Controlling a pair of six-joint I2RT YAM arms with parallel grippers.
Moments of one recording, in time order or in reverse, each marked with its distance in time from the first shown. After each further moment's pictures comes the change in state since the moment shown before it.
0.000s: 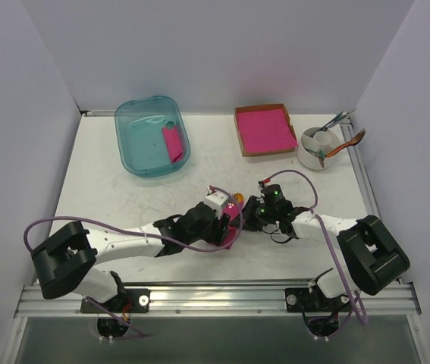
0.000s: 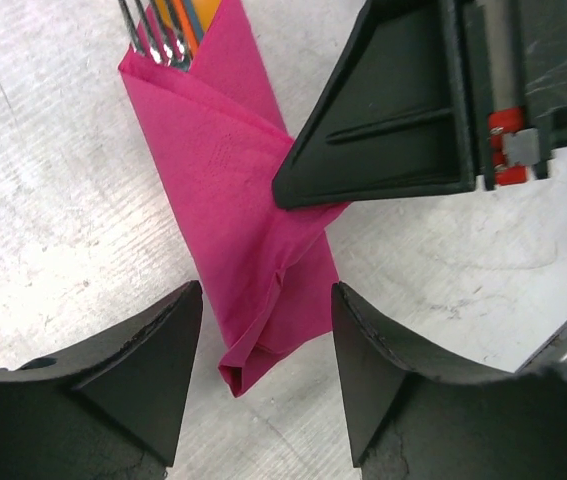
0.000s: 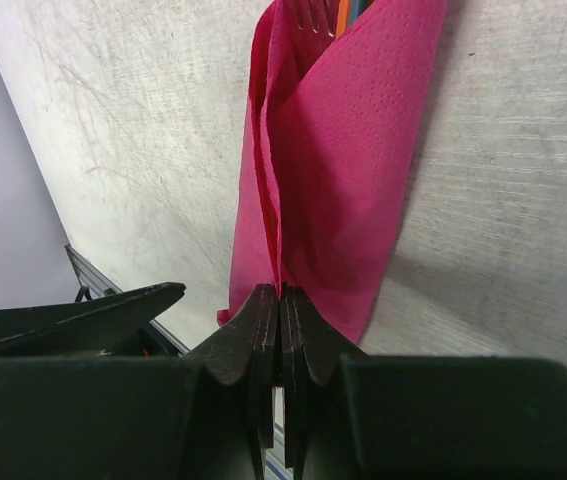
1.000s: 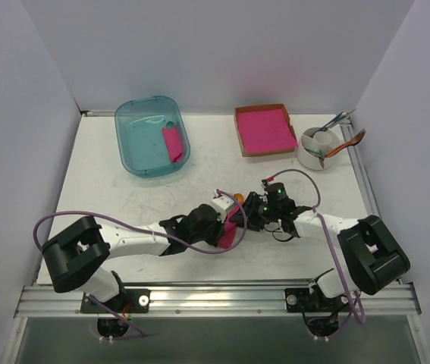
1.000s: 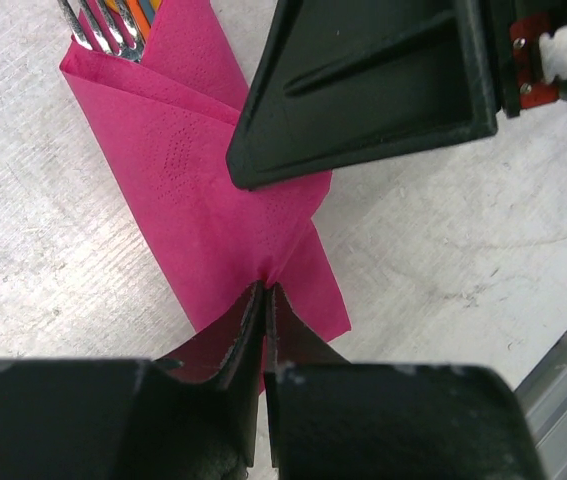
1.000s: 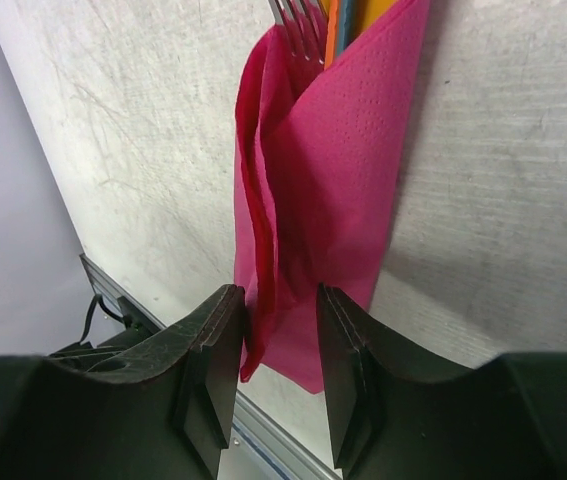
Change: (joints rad) left arm 0.011 0.083 -0.006 0.060 0.080 0.073; right arm -0.040 0.000 -0.001 0.019 -0.025 0.006
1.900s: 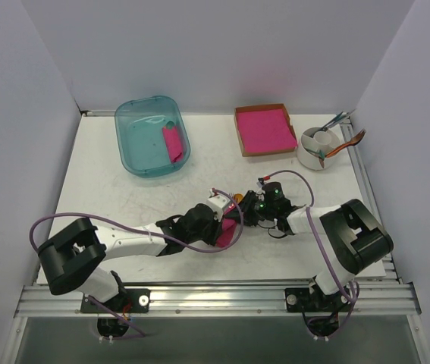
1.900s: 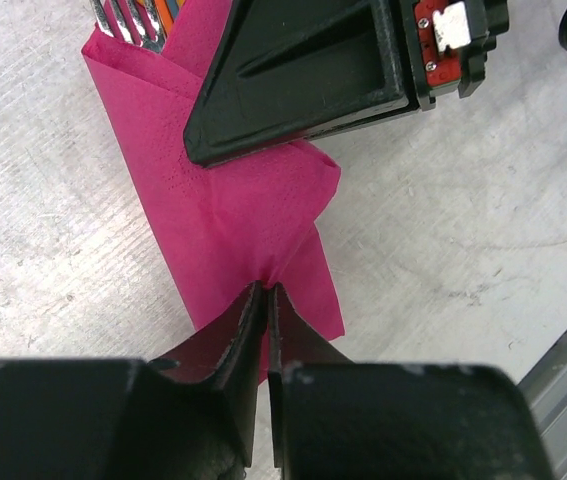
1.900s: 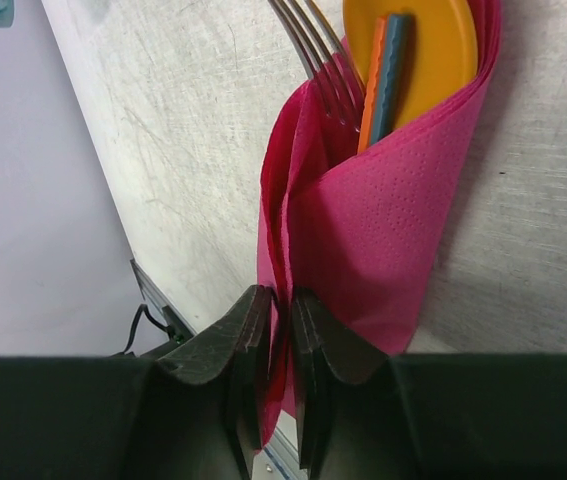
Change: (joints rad) left arm 0.014 -0.029 -0.024 0.001 -0.003 -0.025; right arm -0.014 0.169 -0.005 0.264 -0.068 0.102
